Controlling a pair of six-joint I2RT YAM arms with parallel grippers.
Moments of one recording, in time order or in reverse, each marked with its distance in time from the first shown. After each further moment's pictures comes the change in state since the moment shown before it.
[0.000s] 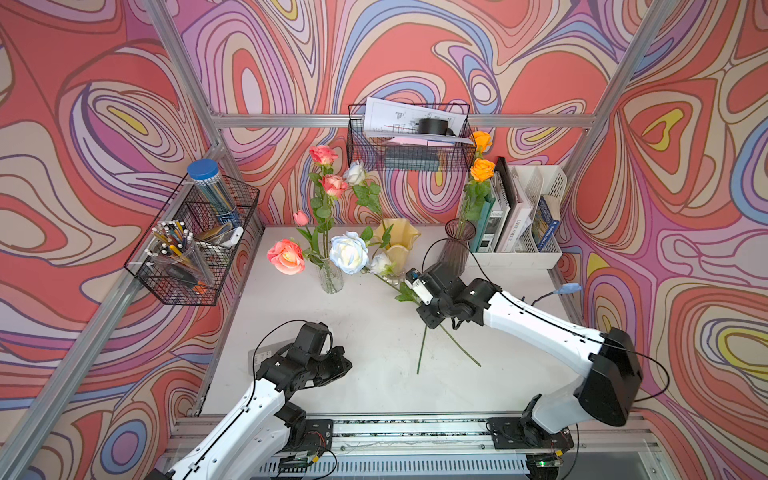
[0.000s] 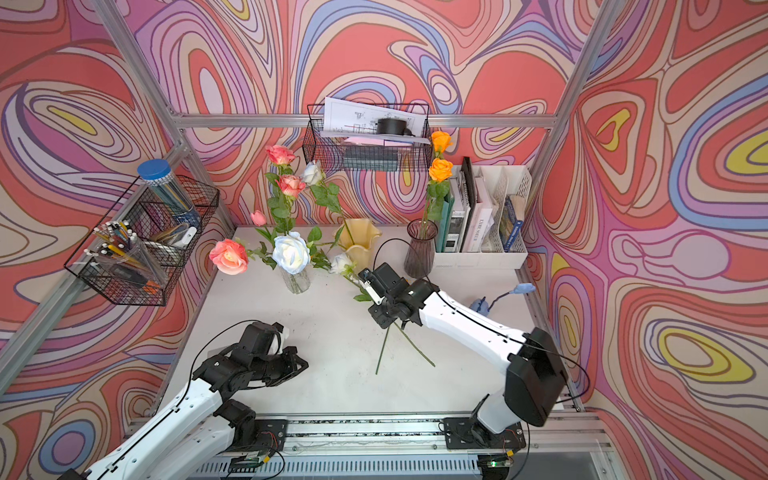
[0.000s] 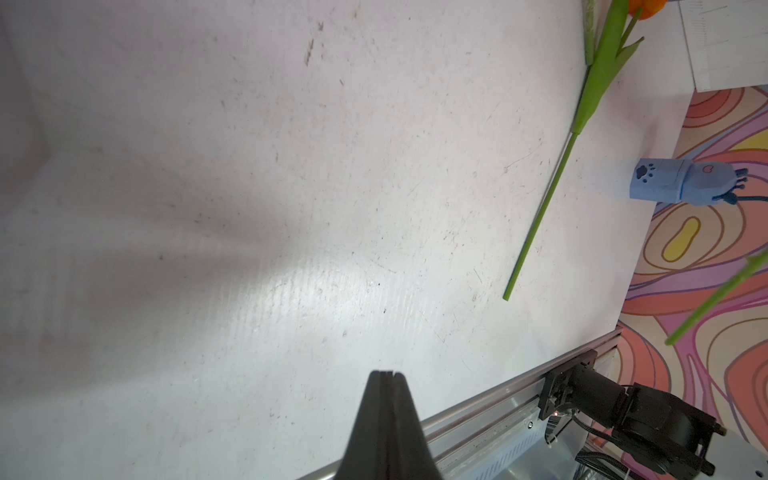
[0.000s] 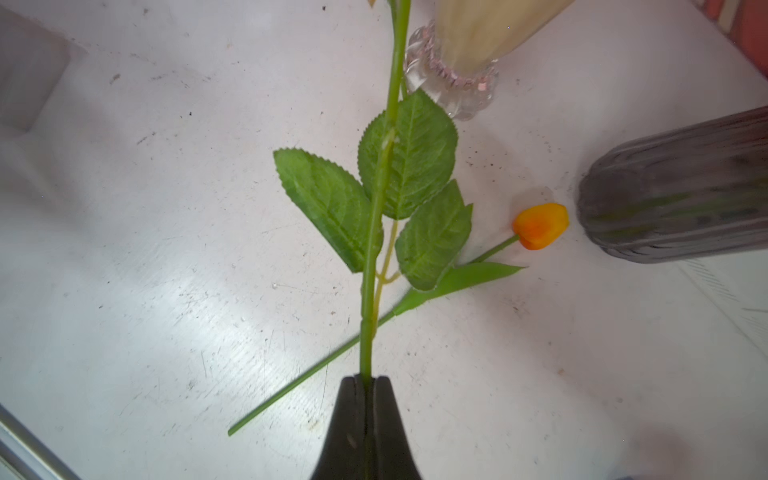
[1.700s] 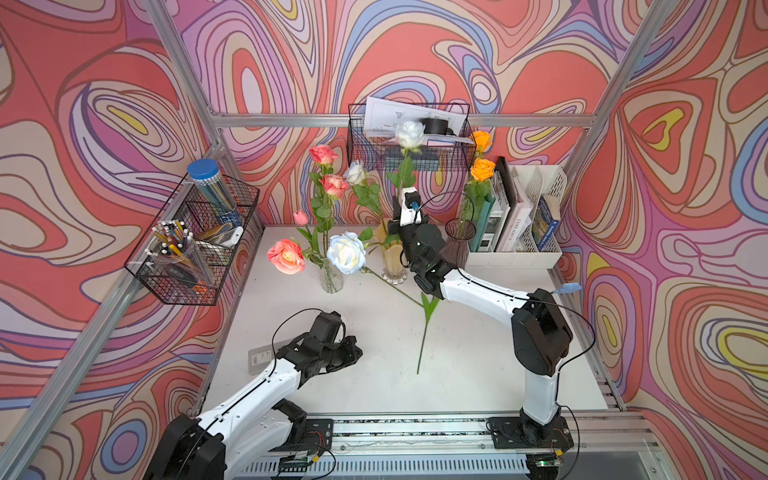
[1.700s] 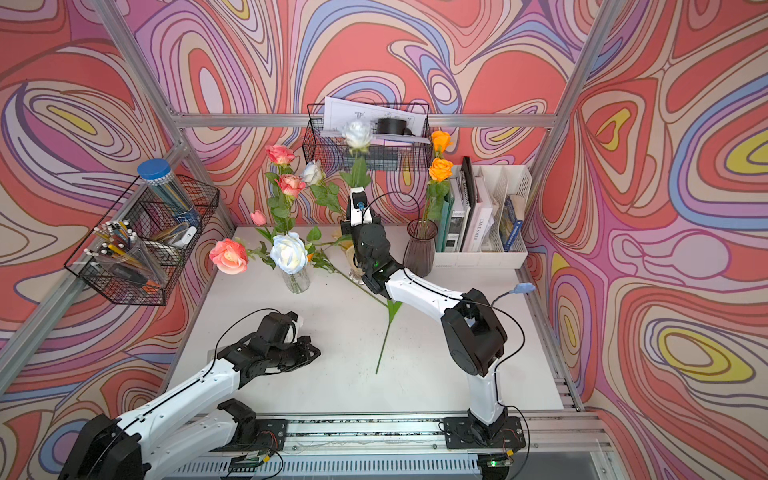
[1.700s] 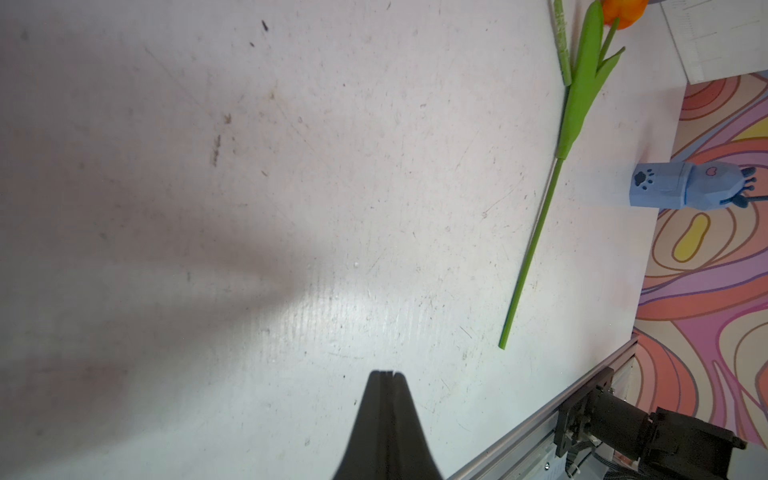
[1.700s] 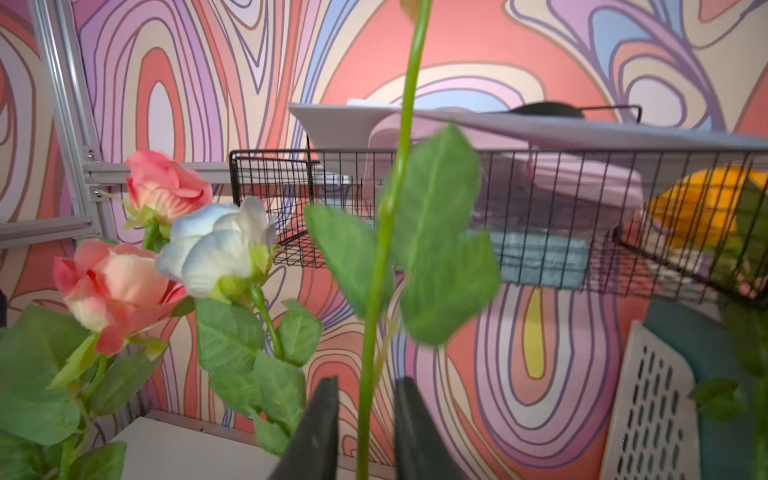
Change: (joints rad) left arm -0.053 0.261 -0.005 0.303 -0.027 0.039; right arm -0.068 0.485 0.248 1.521 0.355 -0.136
